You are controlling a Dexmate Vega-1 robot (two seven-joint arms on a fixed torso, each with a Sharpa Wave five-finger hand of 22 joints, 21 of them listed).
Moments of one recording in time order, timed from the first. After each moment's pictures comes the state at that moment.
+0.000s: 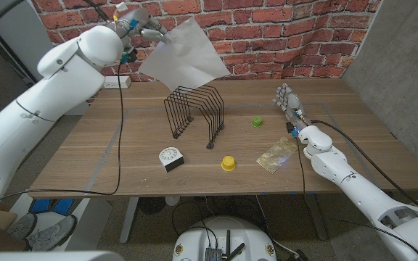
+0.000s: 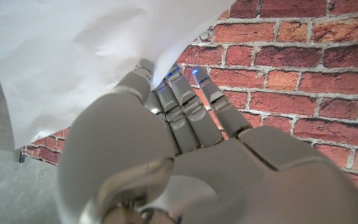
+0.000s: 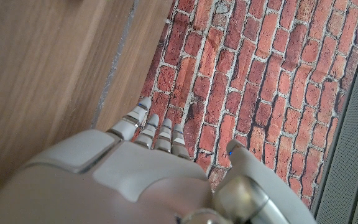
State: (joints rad) left arm 0.58 0.93 0.29 -2.25 0.05 0.79 -0.08; left_hand 1.06 0.07 0.43 -0.17 0.19 1.11 -0.07 0.21 0.19 1.16 -0.18 0.19 0.18 1.16 -0.23 0.19 0.17 0.68 -0.07 0.19 0.17; right arm -0.78 -0.50 -0.40 -1.24 0.56 0.31 -0.02; right_hand 0.01 0.07 0.52 0.18 0.20 0.04 0.03 0.19 0.17 0.04 -0.02 0.20 0.20 -0.04 -0.04 0.24 0.49 0.23 -0.04 0.20 0.17
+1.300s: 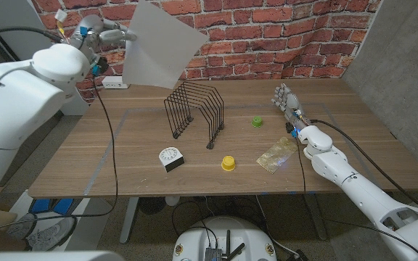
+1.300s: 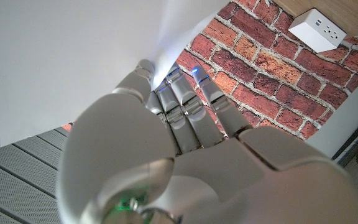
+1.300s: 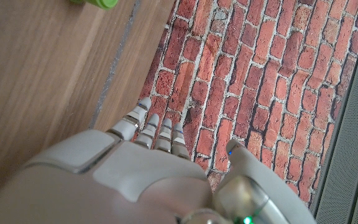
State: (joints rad) left arm 0.95 0.87 -0.16 -2.36 -0.39 0.83 0.31; left_hand 1.06 0.08 0.43 -0.17 0.20 1.11 -0.05 0.21 0.19 1.16 -0.18 0.19 0.18 1.16 -0.23 0.19 0.17 0.69 -0.07 0.19 0.17; right arm -0.79 -0.51 -0.41 -1.27 0.55 0.29 -0.02; right_hand 0.01 0.07 0.52 0.18 0.20 0.04 0.03 0.19 0.17 0.04 -0.02 0.20 0.20 -0.04 -0.04 0.24 0.49 0.23 -0.04 0.20 0.17
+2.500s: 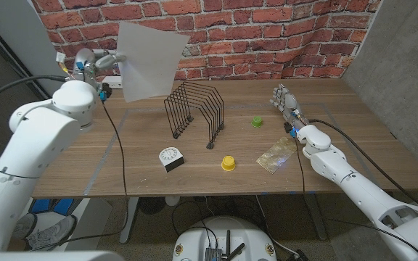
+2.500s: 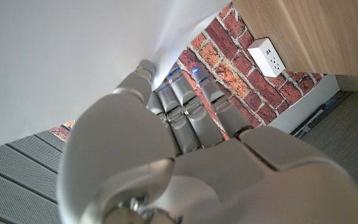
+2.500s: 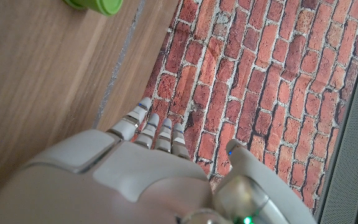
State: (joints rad) left arm 1.08 0.71 -0.13 -2.29 -0.46 0.71 0.57; left_hand 1.06 0.08 0.43 -0.17 0.20 1.11 -0.05 0.20 0.19 1.16 -0.17 0.19 0.18 1.16 -0.23 0.18 0.17 0.70 -0.07 0.19 0.17; right arm -0.78 -0.50 -0.41 -1.26 0.55 0.28 -0.01; right_hand 0.01 0.07 0.53 0.18 0.20 0.04 0.03 0.19 0.17 0.04 -0.02 0.20 0.20 -0.04 -0.04 0.24 0.50 0.23 -0.04 0.20 0.17
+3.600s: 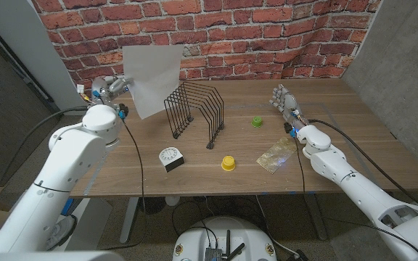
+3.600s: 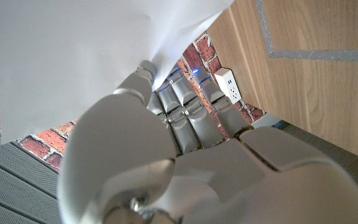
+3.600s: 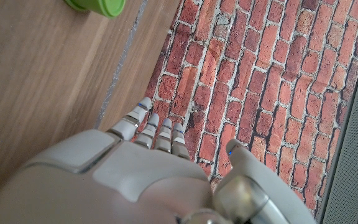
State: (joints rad) left arm 1.11 0.58 -0.04 -2.19 -0.54 0.62 0.76; left_hand 1.06 0.08 0.43 -0.17 0.20 1.10 -0.05 0.20 0.20 1.15 -0.17 0.19 0.18 1.16 -0.23 0.18 0.17 0.70 -0.07 0.19 0.17; right arm -0.77 -0.50 -0.42 -1.26 0.55 0.28 -0.01; right_hand 0.01 0.07 0.53 0.18 0.20 0.04 0.03 0.19 0.17 0.04 -0.02 0.20 0.20 -0.04 -0.04 0.24 0.50 0.23 -0.04 0.20 0.17
